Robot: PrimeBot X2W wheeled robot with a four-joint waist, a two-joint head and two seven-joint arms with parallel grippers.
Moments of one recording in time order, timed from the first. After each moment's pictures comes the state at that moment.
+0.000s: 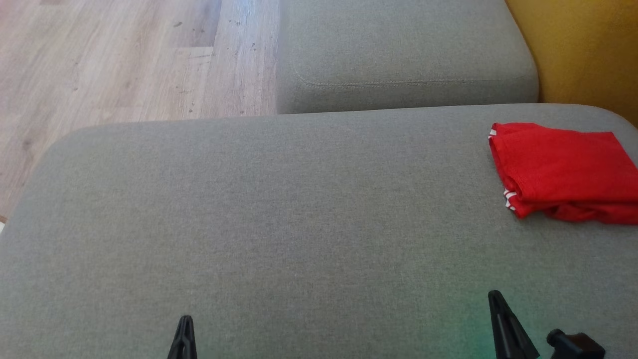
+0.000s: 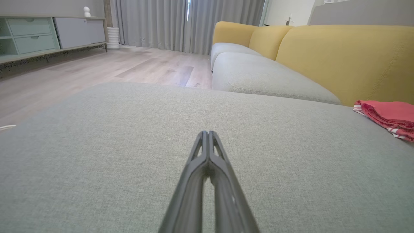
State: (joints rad) left arm 0.30 0.06 -0.17 0.12 -0.22 0.07 -0.24; right arm 0.26 -0.05 0.09 0.20 0.24 0.13 -0.23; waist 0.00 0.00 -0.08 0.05
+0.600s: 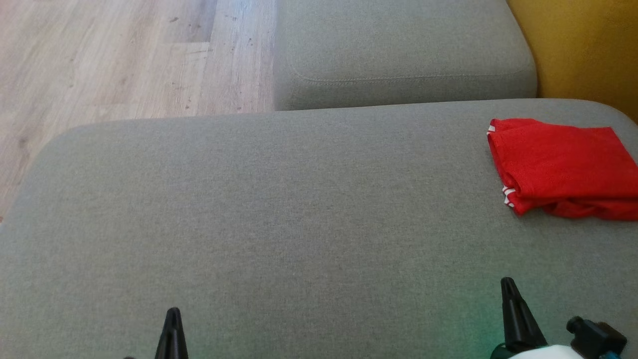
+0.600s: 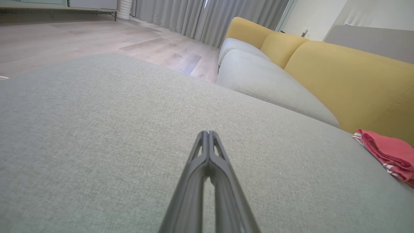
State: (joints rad) left arm 0.26 0.06 -0.16 0.14 -0.43 0.04 -0.20; right arm 0.22 -0.05 0.08 0.21 0.45 0.13 -0.19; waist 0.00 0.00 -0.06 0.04
